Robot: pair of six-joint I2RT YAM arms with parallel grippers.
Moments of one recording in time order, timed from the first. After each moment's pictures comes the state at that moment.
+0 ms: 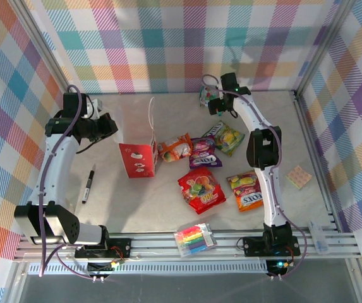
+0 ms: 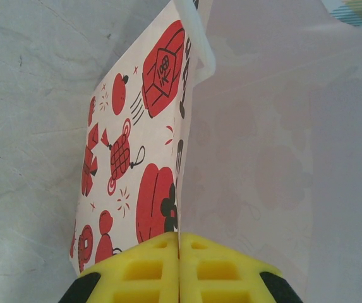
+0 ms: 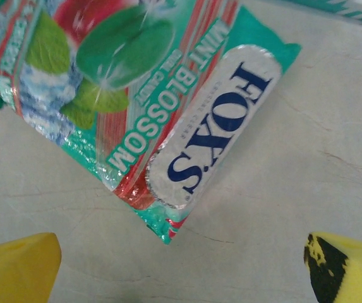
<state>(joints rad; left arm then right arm) 0.04 1.38 1.42 -0.95 0.37 -0.40 0.25 2.56 2.42 -0.84 0.08 -0.09</state>
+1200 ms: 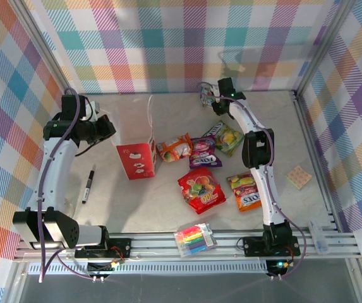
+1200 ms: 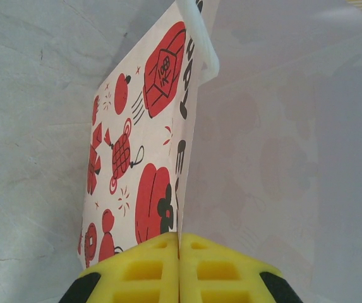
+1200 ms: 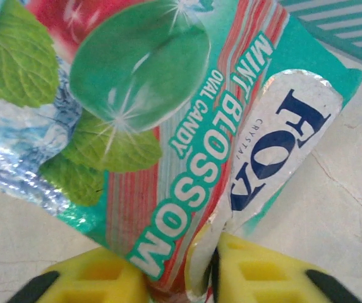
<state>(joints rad) 0.04 1.34 1.41 -0.97 0.32 -0.43 0.25 2.73 2.57 -0.75 0.09 -0.22</state>
